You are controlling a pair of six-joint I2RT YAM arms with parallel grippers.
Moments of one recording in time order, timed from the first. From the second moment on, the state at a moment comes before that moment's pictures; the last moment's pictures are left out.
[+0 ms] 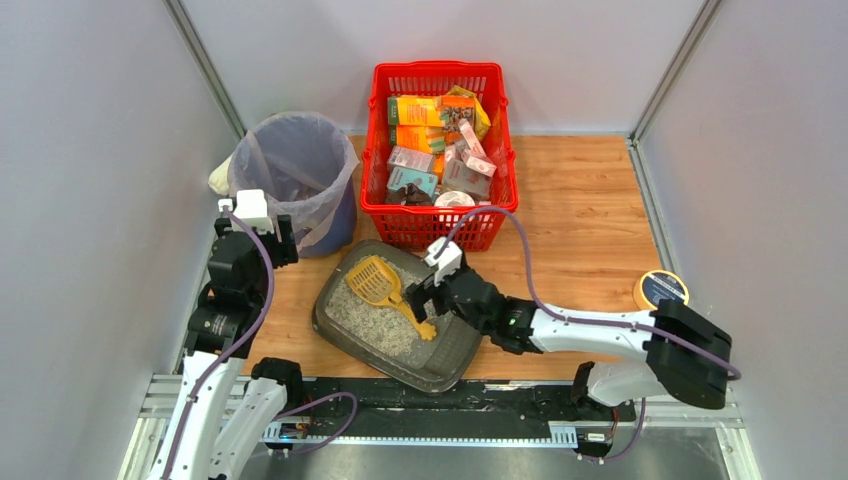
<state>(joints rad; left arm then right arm) -0.18 0.59 0.81 -0.50 -0.32 0.00 1.16 1.34 0.66 0.33 0.35 0.18</state>
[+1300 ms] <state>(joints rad) -0.18 0.55 0.81 -0.48 -0.35 -0.05 0.36 0.62 0.69 -0.08 0.43 0.27</state>
